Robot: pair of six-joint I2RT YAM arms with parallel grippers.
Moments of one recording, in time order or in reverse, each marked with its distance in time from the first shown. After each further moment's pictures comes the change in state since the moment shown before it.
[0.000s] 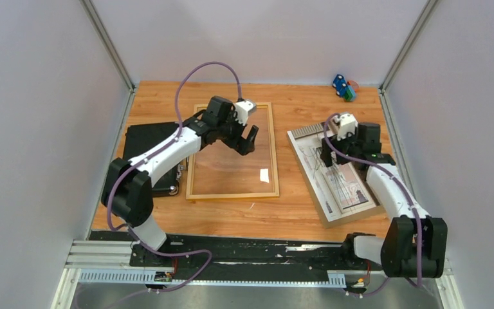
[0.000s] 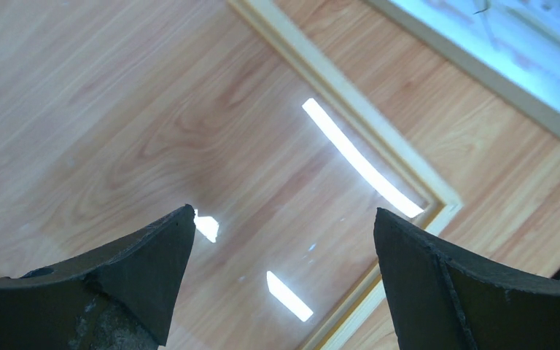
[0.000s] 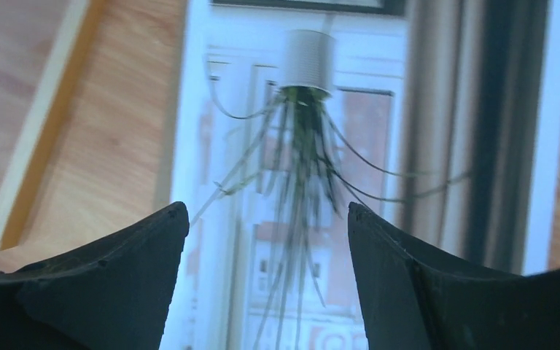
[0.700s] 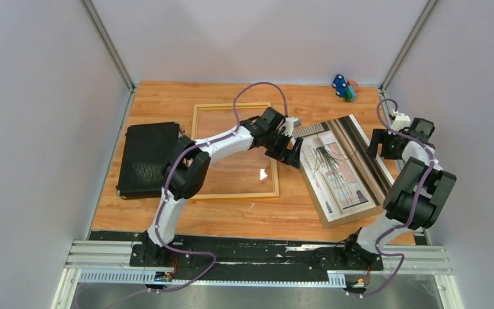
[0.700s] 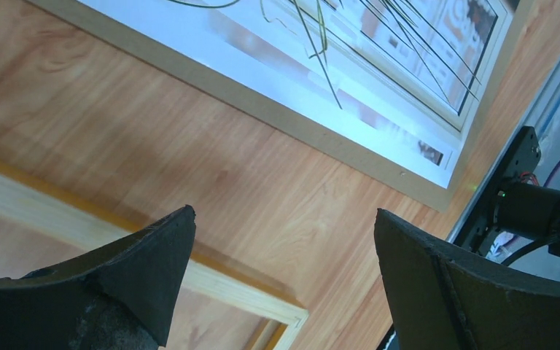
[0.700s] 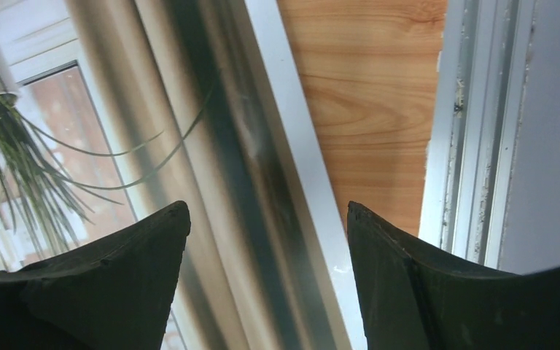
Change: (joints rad) left arm -0.218 0.527 0.402 0.020 0.240 -0.365; right arm -0.561 0.421 0.257 -0.031 -0.073 -0.074
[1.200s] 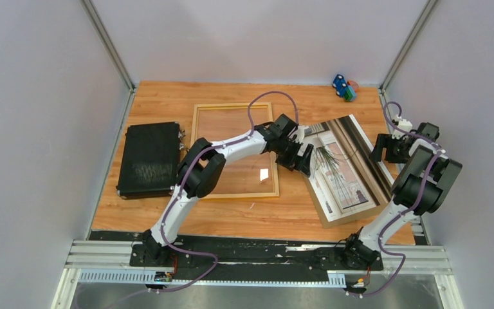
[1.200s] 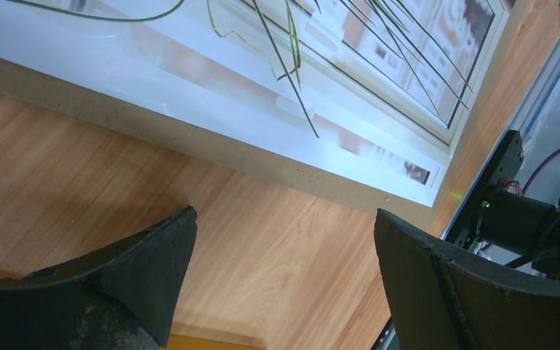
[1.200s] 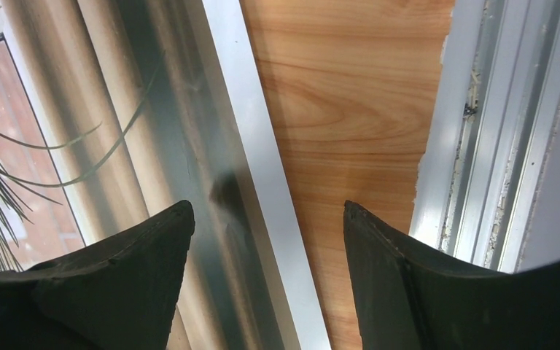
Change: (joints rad) left arm -0.069 0.180 0.163 -0.034 0.048 -0.080; right arm -0.090 0.214 0.124 -0.056 -0.098 -0.107
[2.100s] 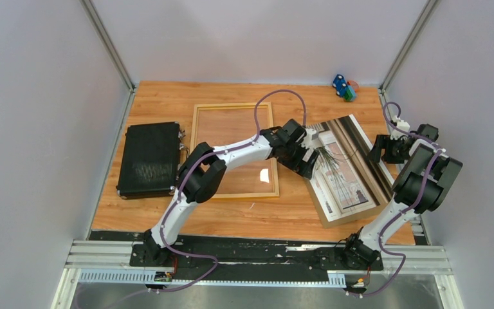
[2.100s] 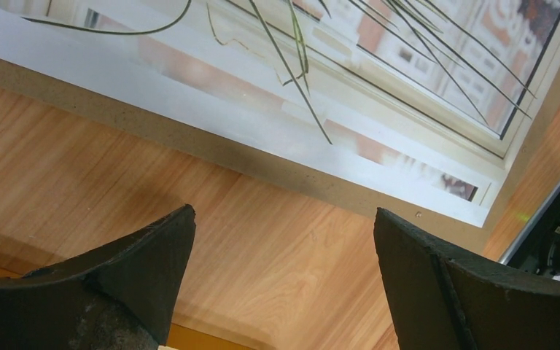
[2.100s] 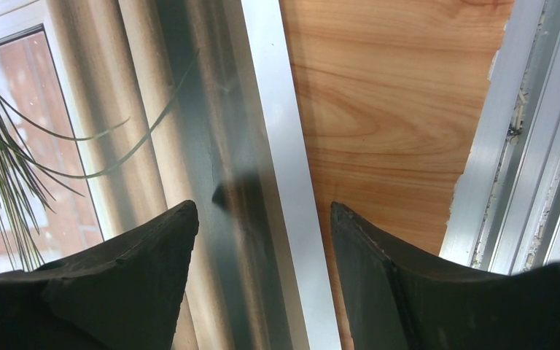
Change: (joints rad) left arm -0.078 -0.027 0.005 -0.026 -0.226 0.082; right arm -0.009 0.031 0.005 -0.023 -0.097 -0.045
